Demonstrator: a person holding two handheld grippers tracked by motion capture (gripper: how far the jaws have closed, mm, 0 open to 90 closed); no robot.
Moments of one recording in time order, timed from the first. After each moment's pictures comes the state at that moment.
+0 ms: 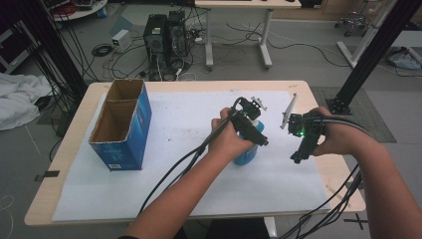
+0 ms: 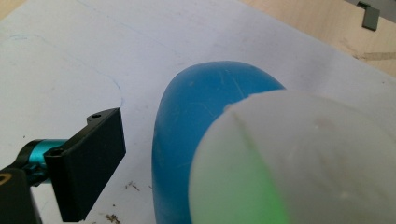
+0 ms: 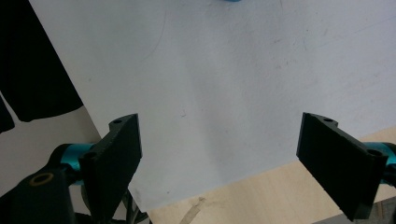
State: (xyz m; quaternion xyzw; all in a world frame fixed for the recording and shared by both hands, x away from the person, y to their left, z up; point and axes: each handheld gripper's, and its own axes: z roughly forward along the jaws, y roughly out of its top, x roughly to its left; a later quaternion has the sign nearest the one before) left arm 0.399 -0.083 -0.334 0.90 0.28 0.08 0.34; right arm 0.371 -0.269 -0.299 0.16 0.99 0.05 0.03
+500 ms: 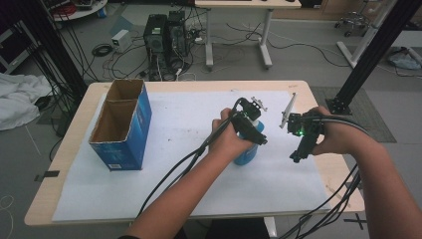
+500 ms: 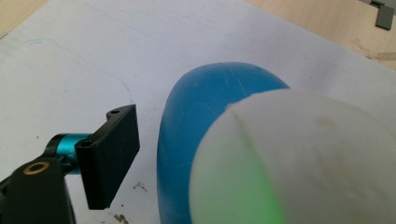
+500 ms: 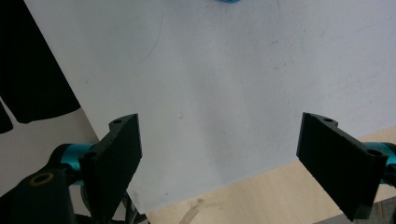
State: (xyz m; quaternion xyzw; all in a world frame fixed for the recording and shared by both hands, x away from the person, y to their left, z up) left arm 0.396 -0.084 -0.334 0.90 0.27 0.10 0.33; right arm 0.374 -0.268 -0.300 0.16 0.99 0.05 0.03
